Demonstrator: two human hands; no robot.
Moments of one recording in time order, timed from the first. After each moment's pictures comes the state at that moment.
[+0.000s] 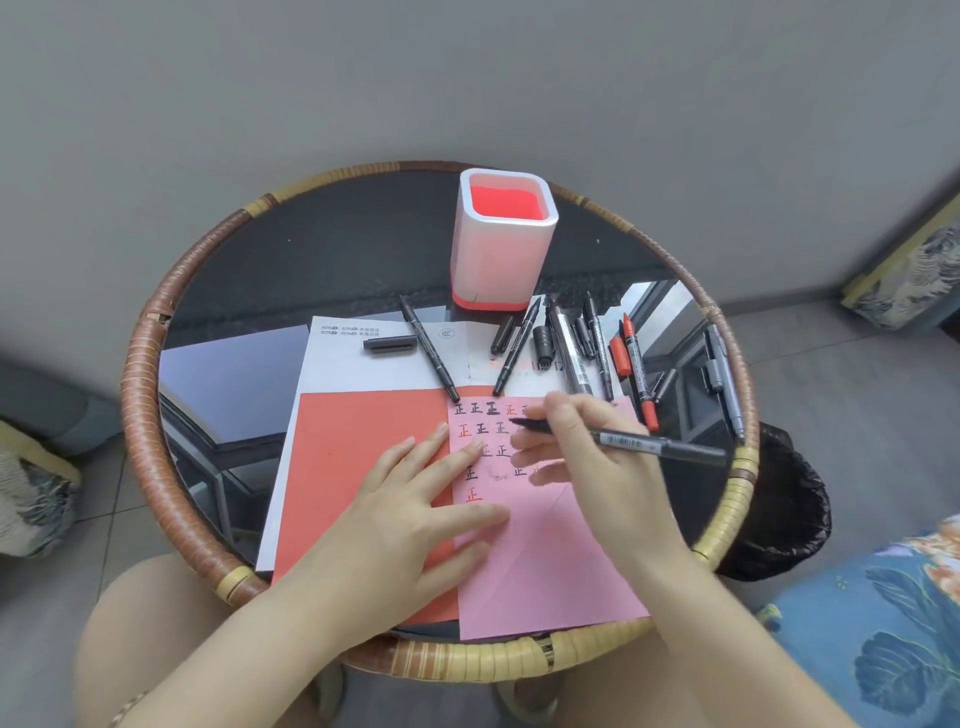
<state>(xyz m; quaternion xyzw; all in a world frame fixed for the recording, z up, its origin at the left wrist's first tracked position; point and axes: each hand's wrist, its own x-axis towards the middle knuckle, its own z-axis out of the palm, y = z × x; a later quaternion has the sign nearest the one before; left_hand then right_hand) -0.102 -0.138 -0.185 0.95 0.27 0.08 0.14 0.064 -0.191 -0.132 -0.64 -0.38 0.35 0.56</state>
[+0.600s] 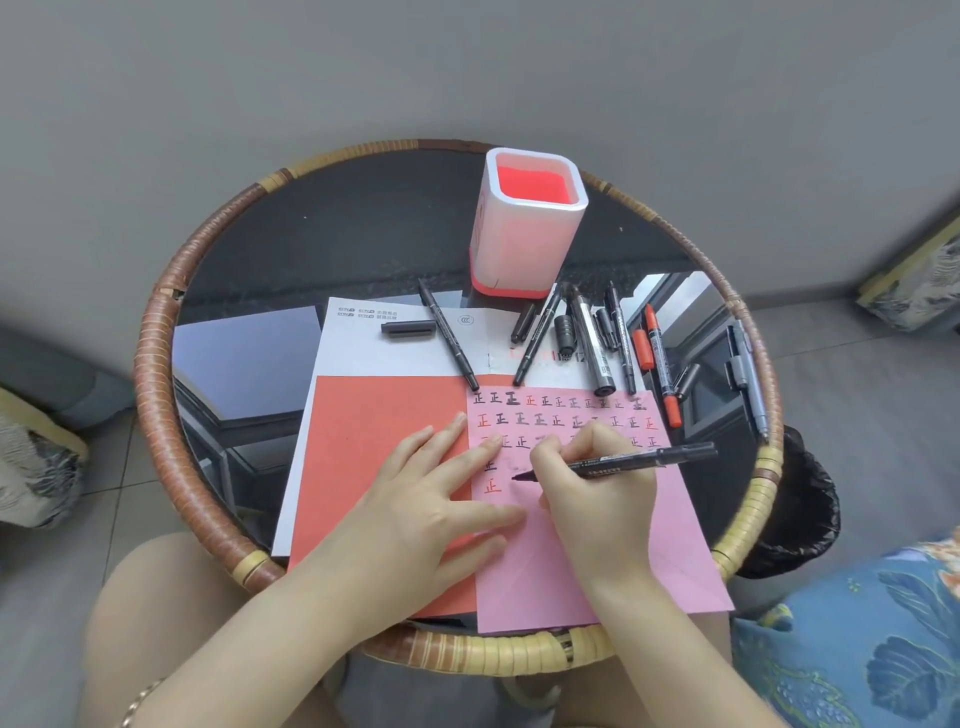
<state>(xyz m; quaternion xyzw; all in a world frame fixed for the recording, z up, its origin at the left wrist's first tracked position) -0.103 -0.138 -0.184 0.95 0.25 0.09 0.14 0.048 -0.188 -0.179 -0.74 -0.36 0.17 0.54</state>
